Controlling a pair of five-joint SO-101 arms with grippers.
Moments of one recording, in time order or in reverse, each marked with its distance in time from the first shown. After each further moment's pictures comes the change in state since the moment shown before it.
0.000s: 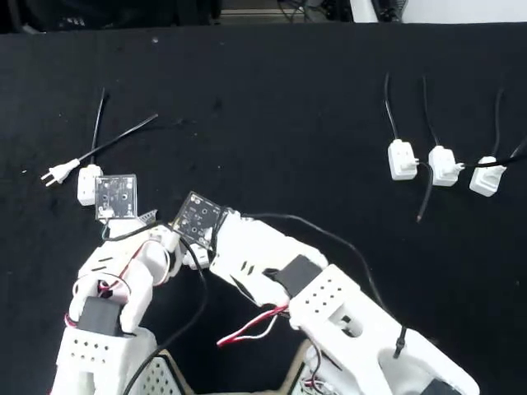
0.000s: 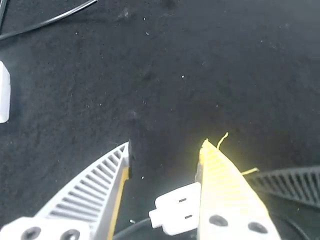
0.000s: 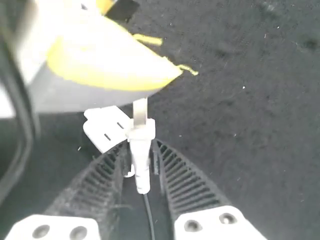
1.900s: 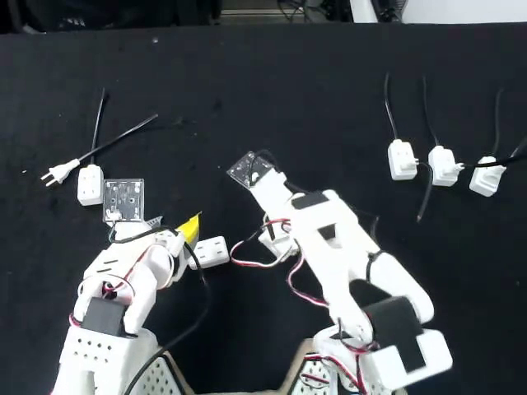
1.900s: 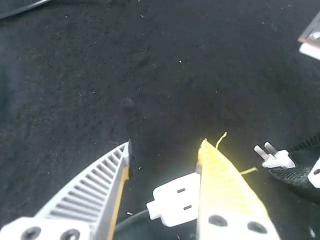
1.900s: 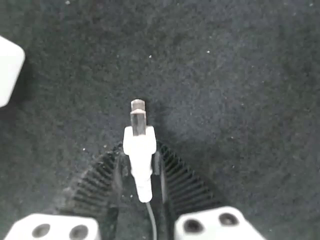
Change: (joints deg) left arm 1.6 -0.8 2.7 0.0 0.0; right arm 23.3 36.3 -17.4 13.0 2.3
